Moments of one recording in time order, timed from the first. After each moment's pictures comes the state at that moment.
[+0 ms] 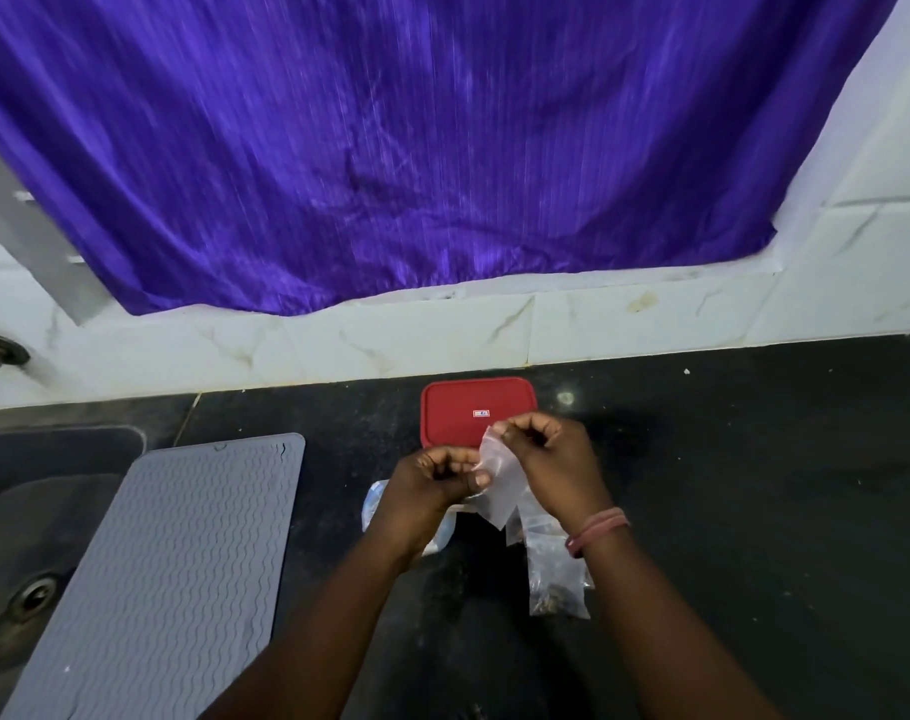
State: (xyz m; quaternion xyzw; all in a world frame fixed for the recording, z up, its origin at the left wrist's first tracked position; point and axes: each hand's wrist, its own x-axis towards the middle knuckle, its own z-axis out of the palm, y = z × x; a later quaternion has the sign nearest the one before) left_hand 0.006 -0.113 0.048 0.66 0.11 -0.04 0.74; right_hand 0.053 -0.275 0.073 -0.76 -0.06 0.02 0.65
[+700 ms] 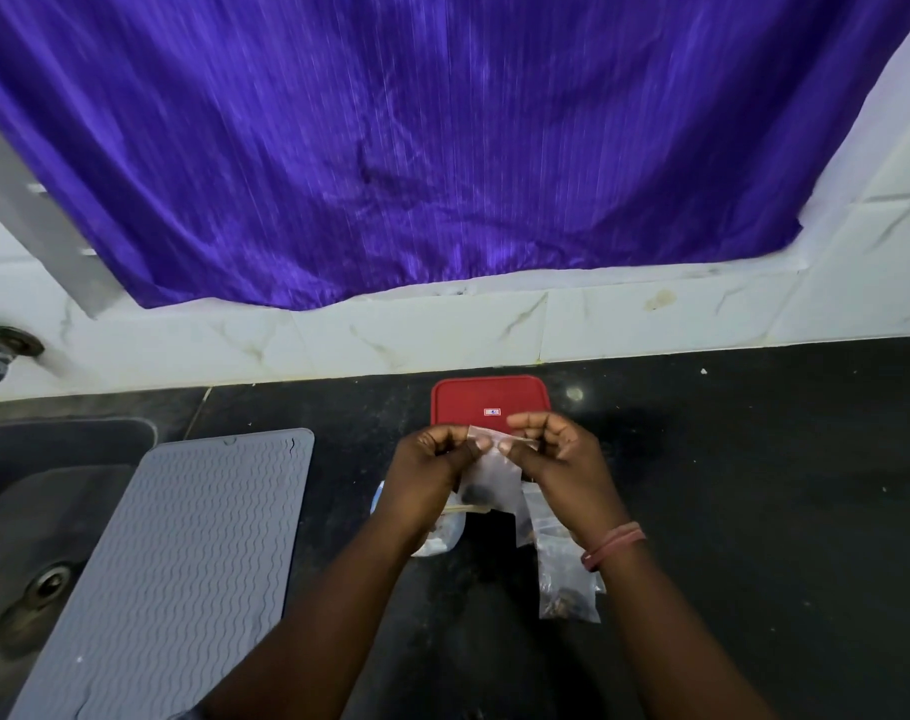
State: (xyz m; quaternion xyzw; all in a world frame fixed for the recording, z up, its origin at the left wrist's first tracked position) left_hand 0.019 -0.107 0.062 0.70 0.12 0.01 0.70; right_hand 0.053 -0.275 0.062 -0.71 -0.05 0.07 0.70
